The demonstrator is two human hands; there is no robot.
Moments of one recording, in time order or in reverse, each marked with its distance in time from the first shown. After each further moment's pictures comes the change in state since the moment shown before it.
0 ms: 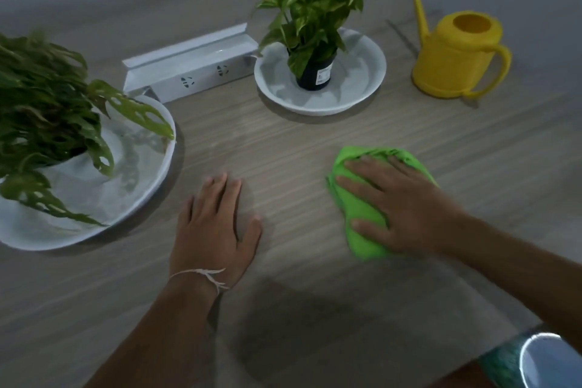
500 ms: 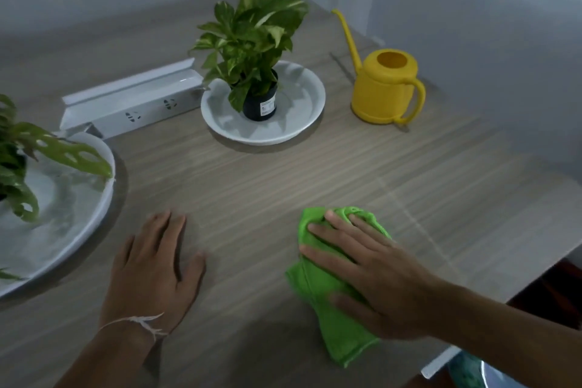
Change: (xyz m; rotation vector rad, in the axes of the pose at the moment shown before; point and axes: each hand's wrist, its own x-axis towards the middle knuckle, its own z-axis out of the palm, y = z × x) left_hand 0.001 0.001 -0.003 0.029 0.014 -0.001; right_hand -0.070 -0.017 -0.013 0.100 0.028 -0.058
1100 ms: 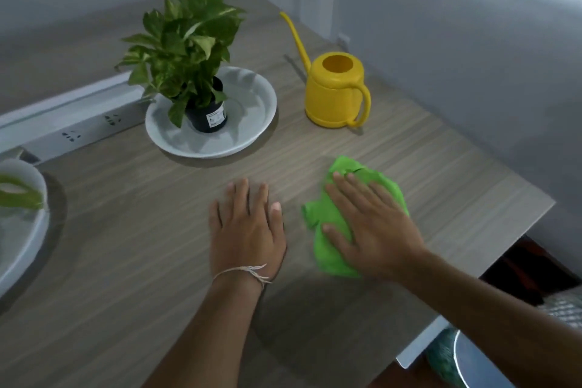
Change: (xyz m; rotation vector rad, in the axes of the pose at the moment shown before) left_hand 0.064 0.200 0.036 -0.081 -0.002 0.061; right_hand -0.009 0.075 0.001 -0.032 0.118 0.541
